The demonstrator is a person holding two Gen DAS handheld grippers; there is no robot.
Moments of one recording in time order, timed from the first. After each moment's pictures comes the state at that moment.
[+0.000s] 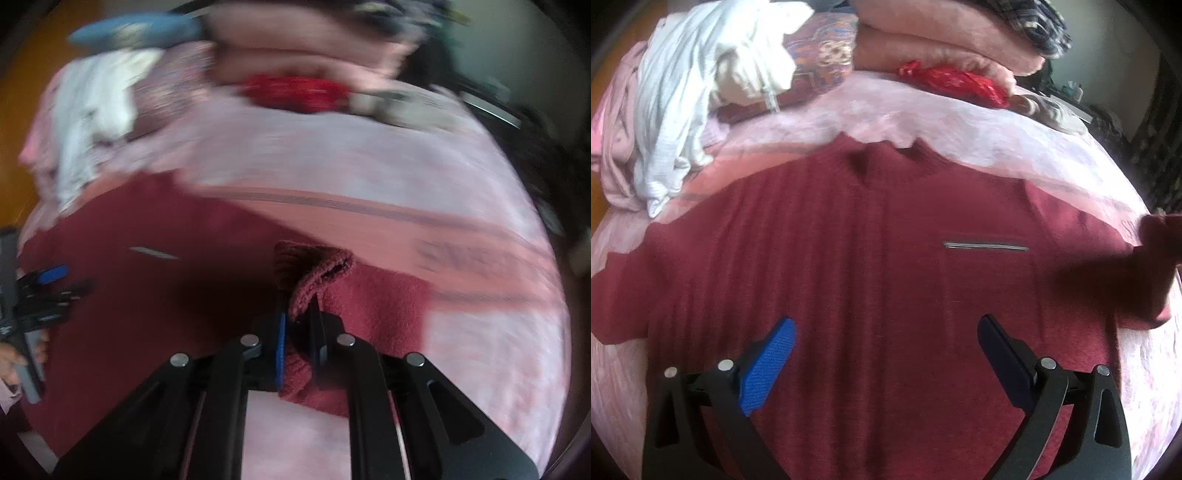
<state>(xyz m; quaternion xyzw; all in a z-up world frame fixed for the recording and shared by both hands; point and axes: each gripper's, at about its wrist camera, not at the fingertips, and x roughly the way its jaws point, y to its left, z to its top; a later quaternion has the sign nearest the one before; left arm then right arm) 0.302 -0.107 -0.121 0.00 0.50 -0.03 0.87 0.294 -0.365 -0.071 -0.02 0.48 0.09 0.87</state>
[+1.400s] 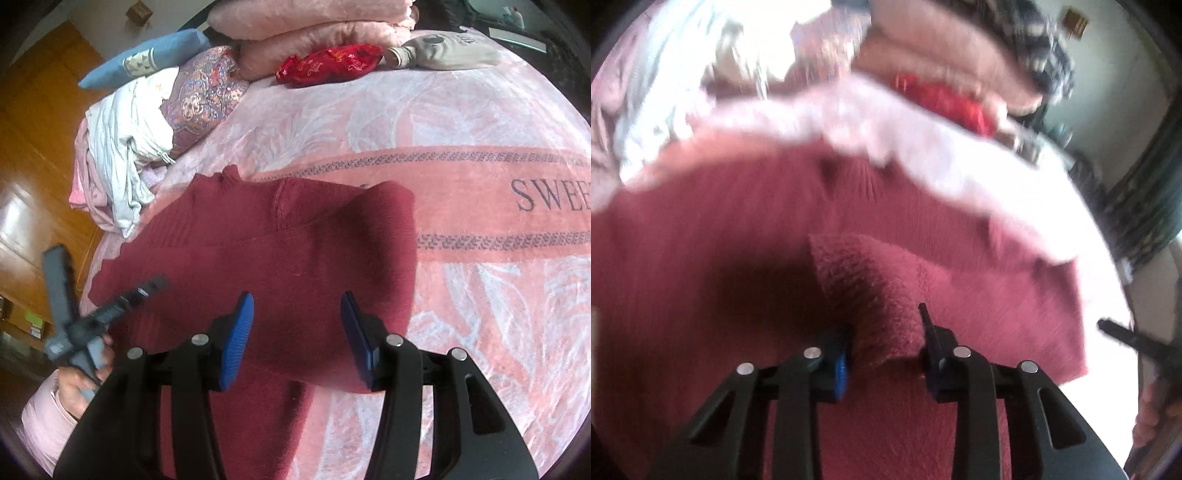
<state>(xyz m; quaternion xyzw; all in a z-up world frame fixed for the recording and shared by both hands) 0.307 -0.106 -0.099 -0.12 0.46 -0.08 0.88 0.286 -0.402 -0.100 0.15 0.50 0.15 0.84</state>
